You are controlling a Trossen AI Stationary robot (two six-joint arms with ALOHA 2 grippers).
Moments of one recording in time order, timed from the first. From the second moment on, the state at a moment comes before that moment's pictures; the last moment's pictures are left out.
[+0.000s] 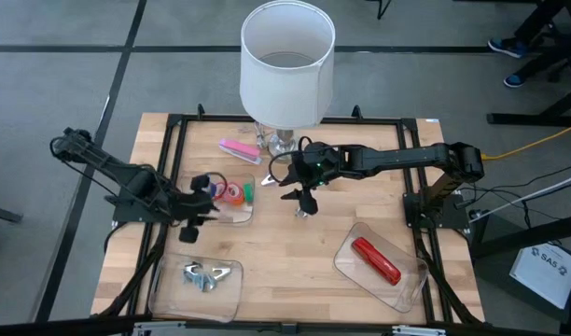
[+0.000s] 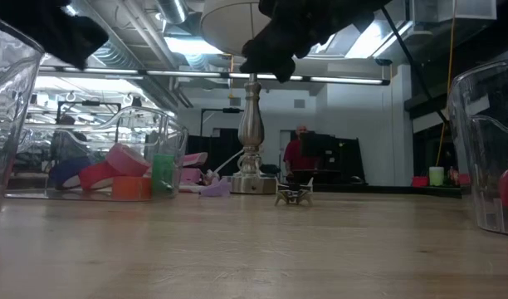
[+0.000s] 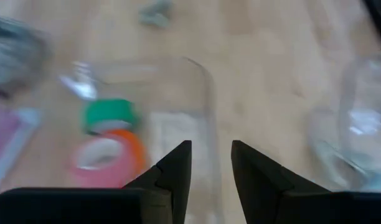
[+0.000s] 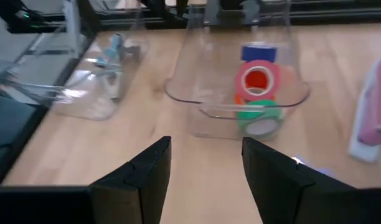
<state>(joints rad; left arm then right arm) -0.46 0.83 0.72 -0.78 -0.29 -0.30 -0.06 1.66 1.22 -0.18 -0.27 -0.01</state>
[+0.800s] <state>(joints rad) -0.30 0.85 0.72 -0.41 -0.64 -0.02 -0.06 1.72 1.22 -0.15 -0.07 -0.11</state>
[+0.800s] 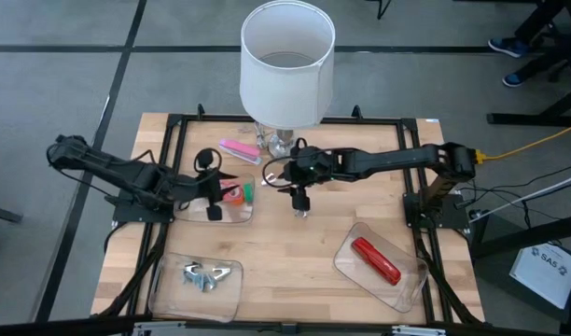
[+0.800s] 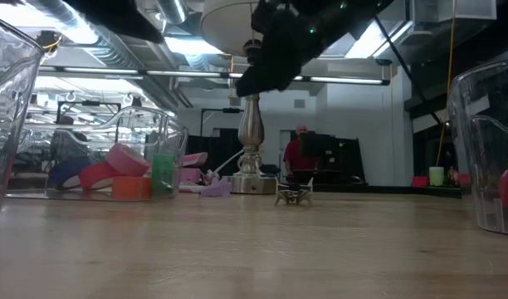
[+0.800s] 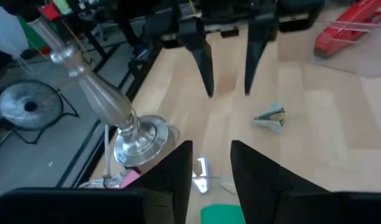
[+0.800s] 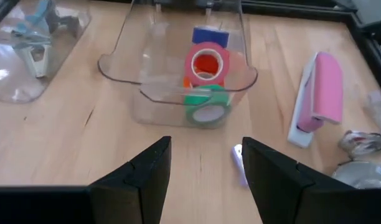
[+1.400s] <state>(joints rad) -0.26 0.94 0.72 -0.37 -0.66 -0.01 -0.08 1.90 1.22 -0.03 -0.06 -0.37</state>
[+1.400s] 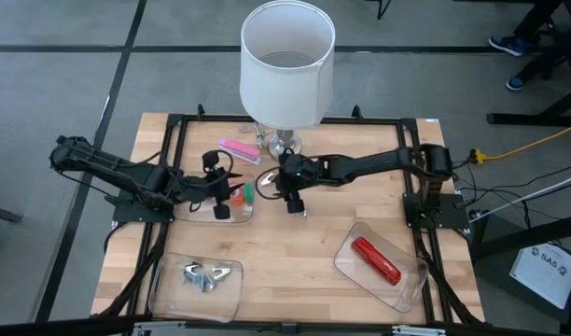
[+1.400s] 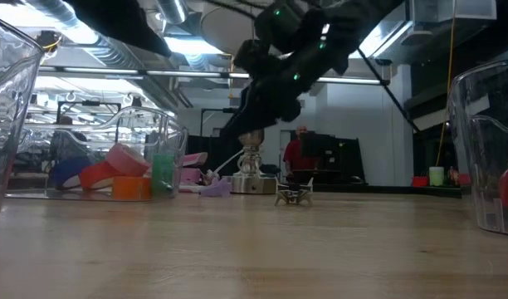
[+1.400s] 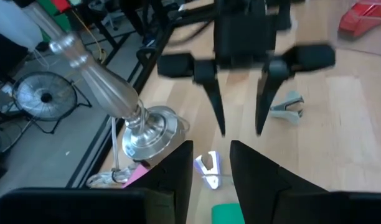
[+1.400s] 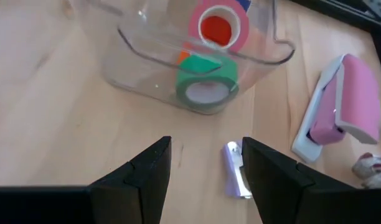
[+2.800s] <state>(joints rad) -0.26 0.93 0.72 -0.33 -0.77 0.07 -0.16 2.09 1.22 0.12 -0.09 -0.37</state>
